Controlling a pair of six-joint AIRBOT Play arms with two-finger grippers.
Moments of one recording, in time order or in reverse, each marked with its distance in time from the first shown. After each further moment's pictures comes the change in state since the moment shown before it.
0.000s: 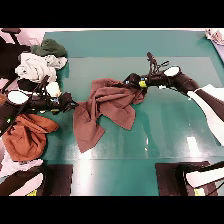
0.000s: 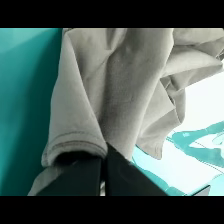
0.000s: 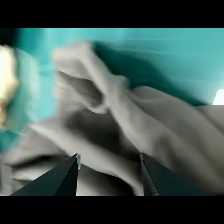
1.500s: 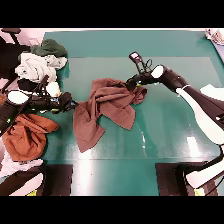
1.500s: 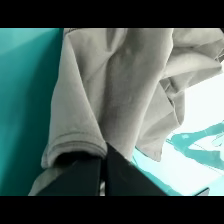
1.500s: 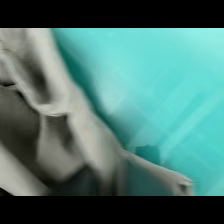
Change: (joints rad) left arm 0.000 0.000 0.000 0.000 0.008 -0.007; right arm 0.099 -0.111 0.143 -0.415 -0.115 -0.272
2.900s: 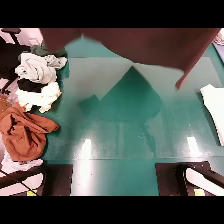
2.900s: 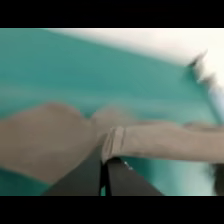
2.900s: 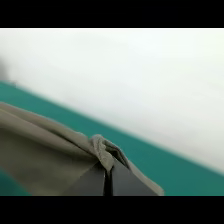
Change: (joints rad) left arm -0.007 -0.229 1.188 0.425 -0.313 -0.265; right arm -0.512 0.626 0.305 0.232 0.332 -0.129
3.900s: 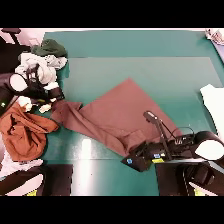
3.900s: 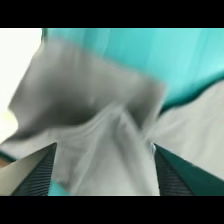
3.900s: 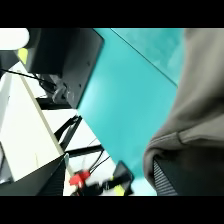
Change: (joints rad) left arm -0.040 0.149 -0.872 0.294 0.140 -0.092; right arm 1.011 0.481 -1.110 -0.054 -0.069 0.905
